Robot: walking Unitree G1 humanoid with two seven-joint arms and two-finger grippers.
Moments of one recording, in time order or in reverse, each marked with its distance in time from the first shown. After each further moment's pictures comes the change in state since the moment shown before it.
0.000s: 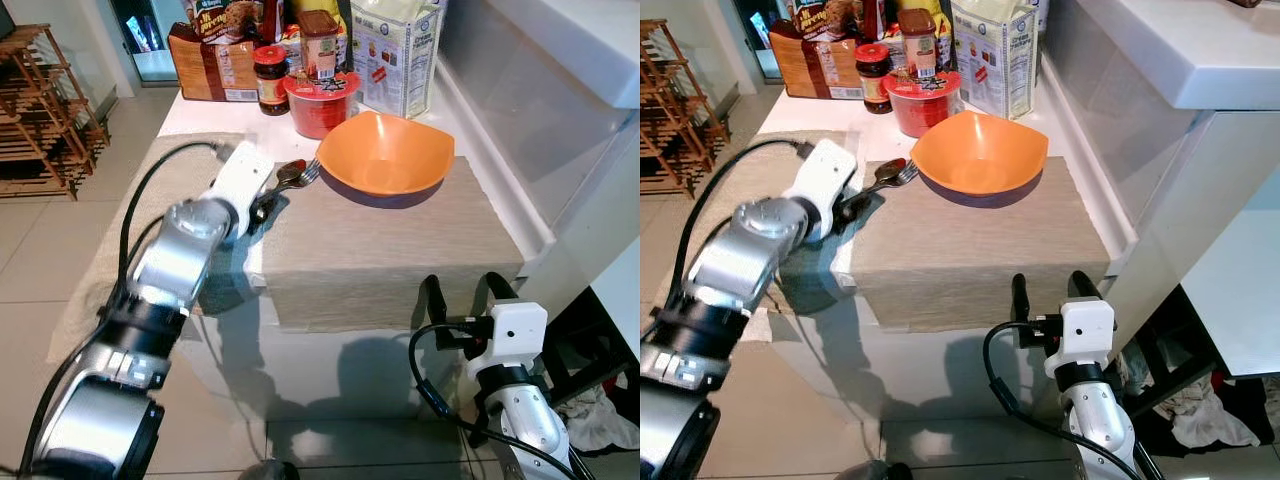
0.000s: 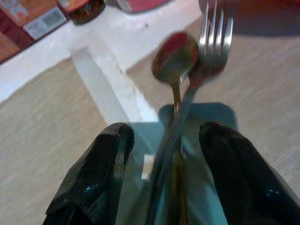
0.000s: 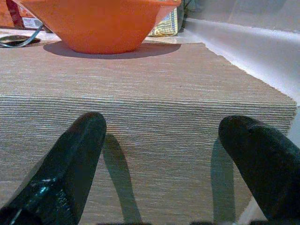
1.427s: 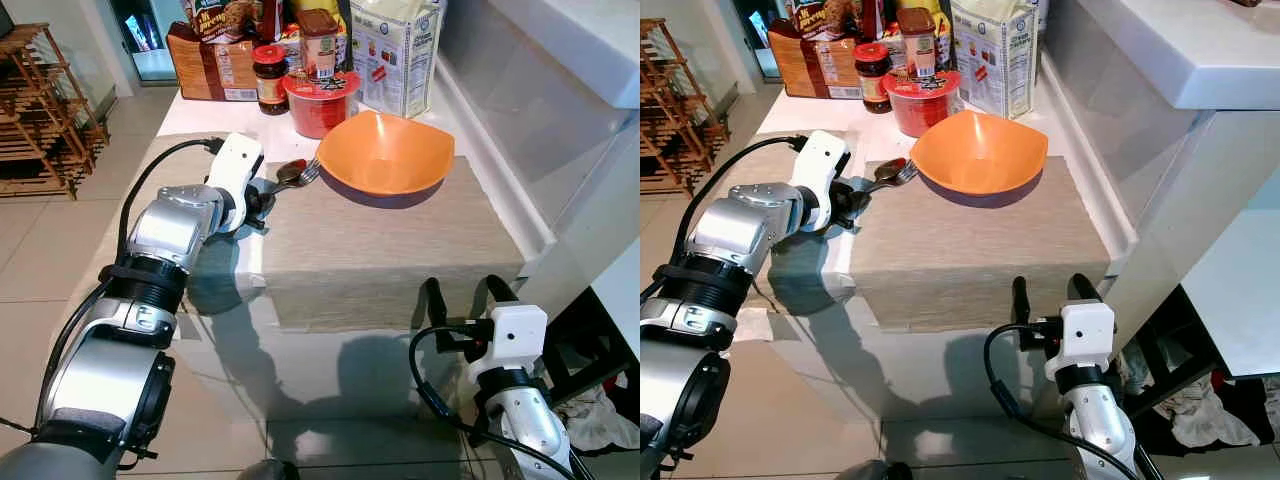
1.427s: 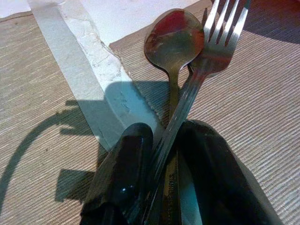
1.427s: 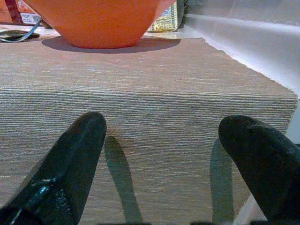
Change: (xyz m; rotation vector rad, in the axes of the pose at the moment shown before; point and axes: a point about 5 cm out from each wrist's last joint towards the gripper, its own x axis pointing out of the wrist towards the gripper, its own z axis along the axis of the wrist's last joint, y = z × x) left arm 0.018 0.012 -0.007 -0.229 0.090 -0.137; right arm -0.002 0.000 -0.002 -0.001 0.010 0.000
